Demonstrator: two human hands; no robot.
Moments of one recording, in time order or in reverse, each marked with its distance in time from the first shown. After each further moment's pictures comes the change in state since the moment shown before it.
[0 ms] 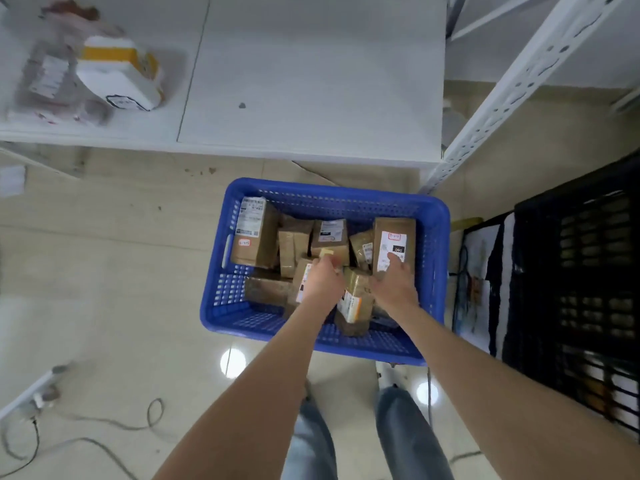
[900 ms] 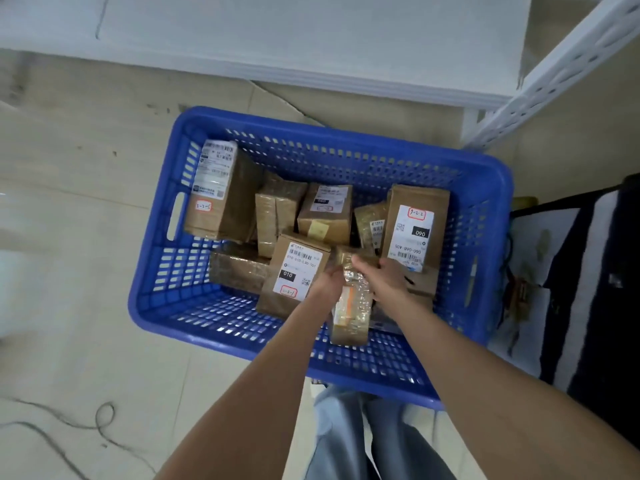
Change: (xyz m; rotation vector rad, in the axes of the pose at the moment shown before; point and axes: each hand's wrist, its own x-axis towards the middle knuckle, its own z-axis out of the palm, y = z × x) left_hand 0.137 -0.072 0.129 -0.349 -0.222 -0.341; right_hand 0.165 0.078 0.114 0.424 -0.234 0.301
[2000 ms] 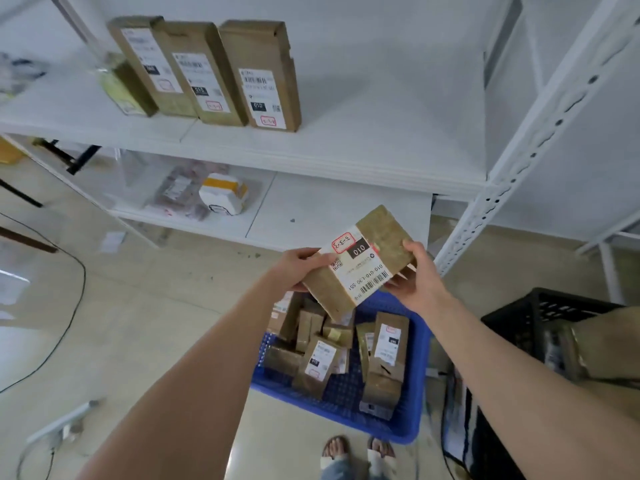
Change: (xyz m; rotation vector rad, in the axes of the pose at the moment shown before) left_hand -0.445 0.175 -0.207 -0.204 0.111 0.515; right_hand -0.434 -0.219 -0.151 0.741 -0.280 -0.408
